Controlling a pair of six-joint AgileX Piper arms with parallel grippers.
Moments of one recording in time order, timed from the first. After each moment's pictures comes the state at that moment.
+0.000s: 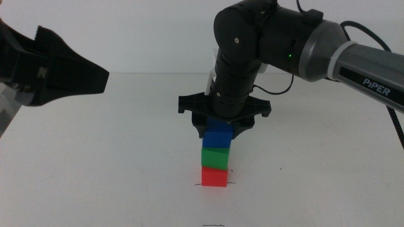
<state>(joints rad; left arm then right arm) -0.17 1.01 -1.31 -0.50 1.17 0.44 0.71 1.99 -1.87 0.00 1.23 0.69</state>
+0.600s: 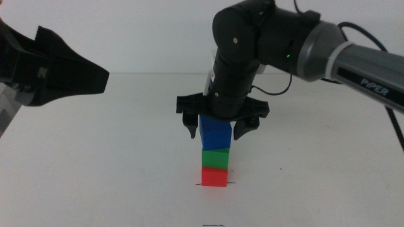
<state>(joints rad) -0.17 1.01 -1.31 -0.50 1.17 0.44 0.71 2.00 -1.87 0.02 1.24 0.69</state>
